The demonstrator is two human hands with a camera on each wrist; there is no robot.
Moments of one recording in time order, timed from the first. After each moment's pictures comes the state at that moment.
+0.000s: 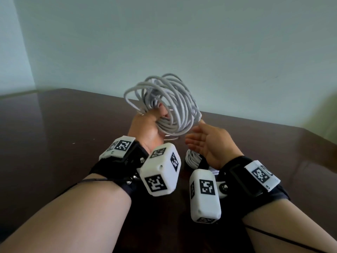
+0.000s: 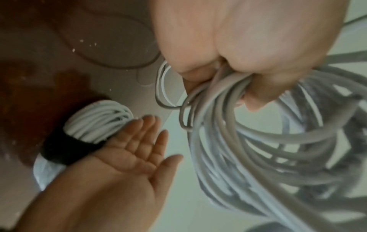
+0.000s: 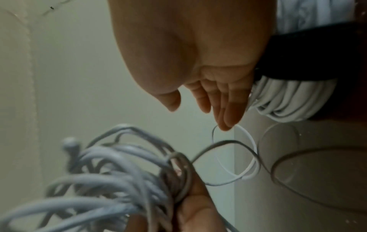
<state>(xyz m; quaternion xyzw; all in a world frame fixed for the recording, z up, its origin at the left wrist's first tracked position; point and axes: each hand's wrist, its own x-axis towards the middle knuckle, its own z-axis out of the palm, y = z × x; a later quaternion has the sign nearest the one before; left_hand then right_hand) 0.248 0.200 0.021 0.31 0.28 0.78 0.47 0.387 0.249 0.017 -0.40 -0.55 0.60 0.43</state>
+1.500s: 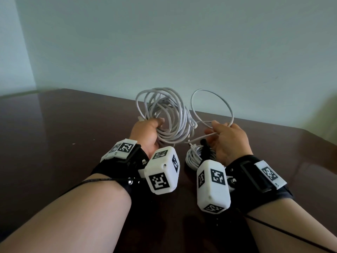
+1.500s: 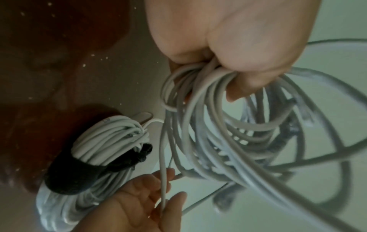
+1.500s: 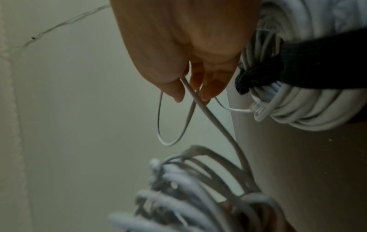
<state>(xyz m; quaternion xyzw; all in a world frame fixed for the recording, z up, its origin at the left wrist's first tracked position) 0.248 0.201 0.012 0.21 0.44 0.74 0.46 0.403 0.266 0.018 -0.38 -0.43 0.57 0.59</state>
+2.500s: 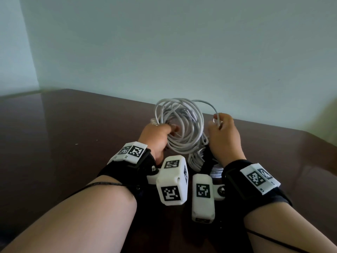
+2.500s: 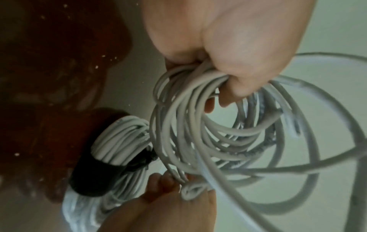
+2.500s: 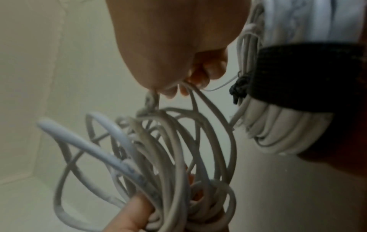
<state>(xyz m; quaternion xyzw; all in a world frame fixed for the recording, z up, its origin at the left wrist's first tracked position) 0.251 0.211 0.005 0.30 0.49 0.70 0.43 0.396 0.260 0.019 -0.47 -0.68 0.26 0.49</state>
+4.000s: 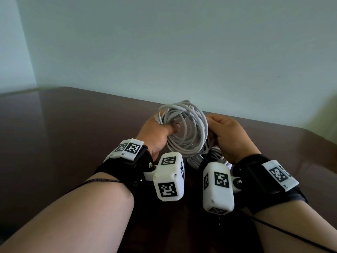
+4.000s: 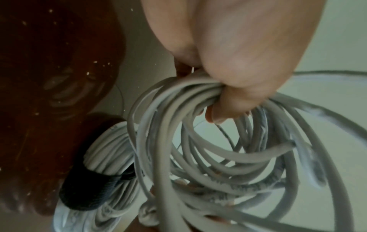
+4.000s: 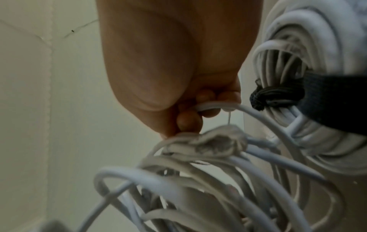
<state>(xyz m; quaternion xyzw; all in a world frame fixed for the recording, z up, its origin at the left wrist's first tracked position) 0.247 0.198 0.010 0.50 0.54 0.62 0.28 0.410 0.261 0.024 -0.34 -0.72 0.43 0.43</state>
